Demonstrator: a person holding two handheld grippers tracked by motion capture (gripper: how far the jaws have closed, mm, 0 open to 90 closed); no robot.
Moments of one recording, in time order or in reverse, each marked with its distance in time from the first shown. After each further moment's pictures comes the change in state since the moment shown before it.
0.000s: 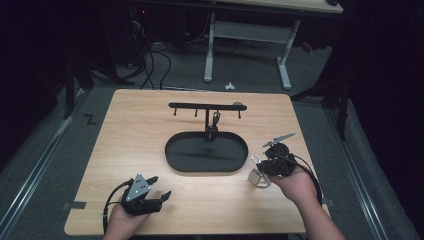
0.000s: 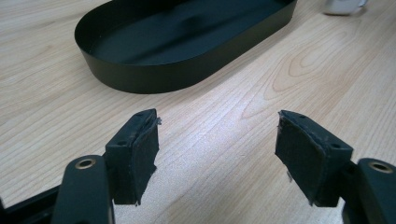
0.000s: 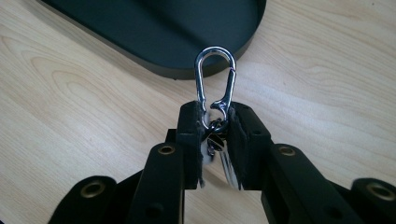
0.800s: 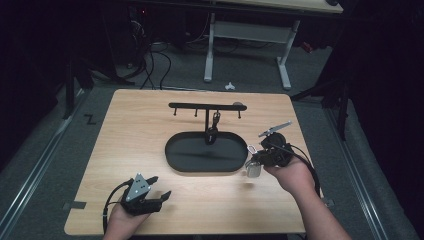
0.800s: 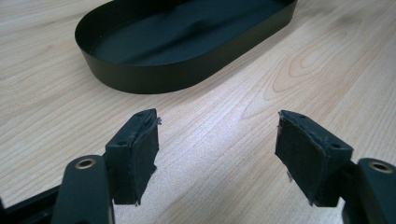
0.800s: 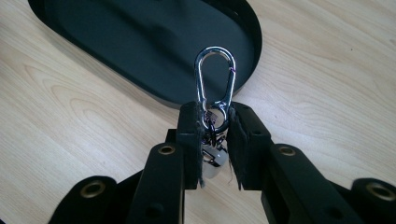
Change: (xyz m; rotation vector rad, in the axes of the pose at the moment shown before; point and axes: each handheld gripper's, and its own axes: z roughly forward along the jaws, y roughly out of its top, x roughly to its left) left arm 0.000 0.000 0.000 -0.002 -0.001 -0.001; right arm 0.009 0.030 -0.019 -0.033 -0.019 -0.036
